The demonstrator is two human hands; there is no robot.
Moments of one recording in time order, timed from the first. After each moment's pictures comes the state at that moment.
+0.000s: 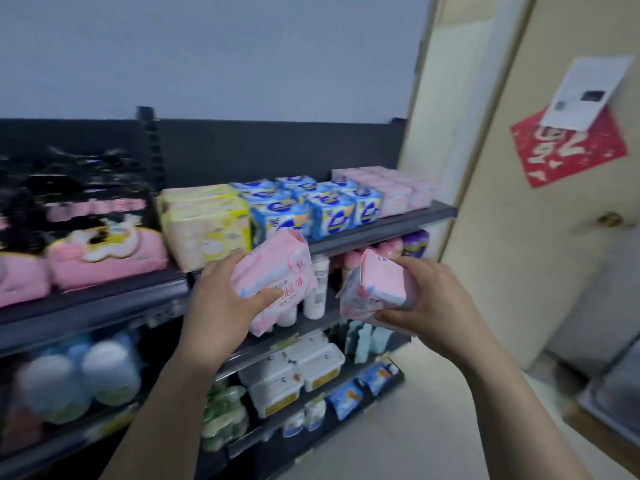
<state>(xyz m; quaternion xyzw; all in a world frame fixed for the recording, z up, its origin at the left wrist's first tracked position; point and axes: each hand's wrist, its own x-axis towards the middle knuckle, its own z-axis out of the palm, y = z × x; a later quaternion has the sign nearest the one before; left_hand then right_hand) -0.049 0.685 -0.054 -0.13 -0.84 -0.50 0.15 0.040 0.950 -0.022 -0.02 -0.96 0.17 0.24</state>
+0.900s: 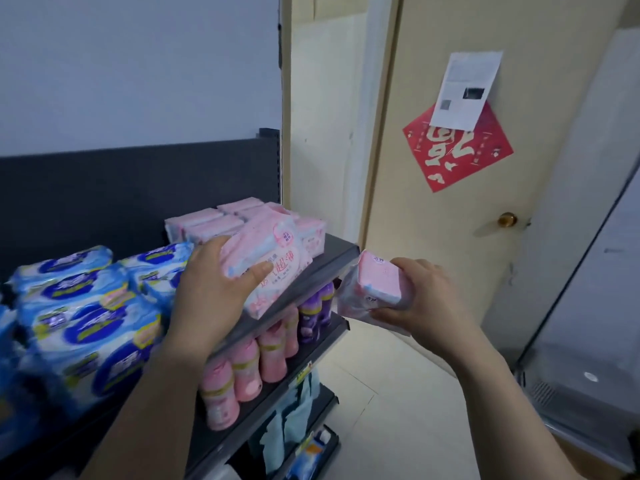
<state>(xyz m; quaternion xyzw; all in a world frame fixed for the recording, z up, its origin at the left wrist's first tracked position) -0.310 1.057 -0.015 -0.24 -0.82 -0.51 0.12 -0.143 1.284 -0.013 -0.19 -0.93 0.17 0.28</state>
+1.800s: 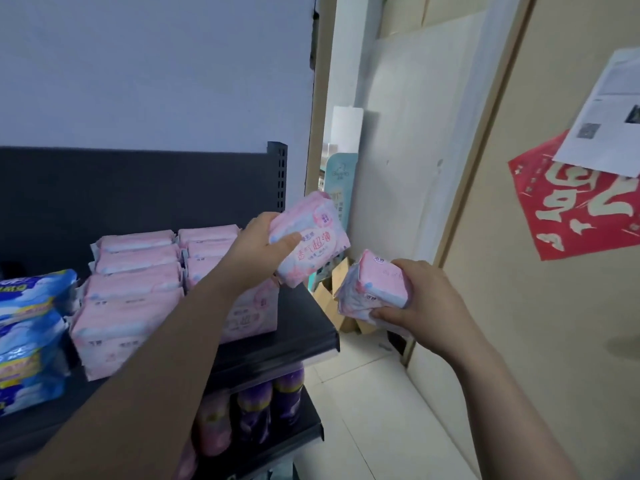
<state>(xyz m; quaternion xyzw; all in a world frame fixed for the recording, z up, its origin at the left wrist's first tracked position) -0.464 1.351 0.014 -0.17 -0.84 -0.51 0.08 -0.354 1.587 0.000 0.01 -0.95 0.20 0.22</state>
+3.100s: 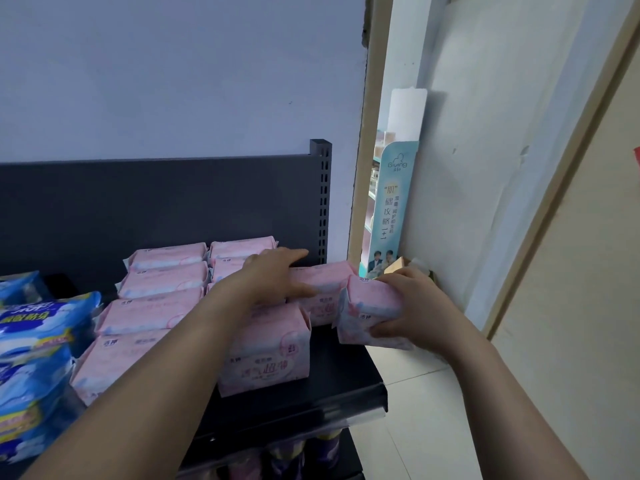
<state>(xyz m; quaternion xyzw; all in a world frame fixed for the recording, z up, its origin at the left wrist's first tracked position) -0.575 1.328 -0.015 -0.14 -0.98 -0.15 -0.02 -0.500 1.574 -0.025 0.11 -0.97 0.20 0.07</state>
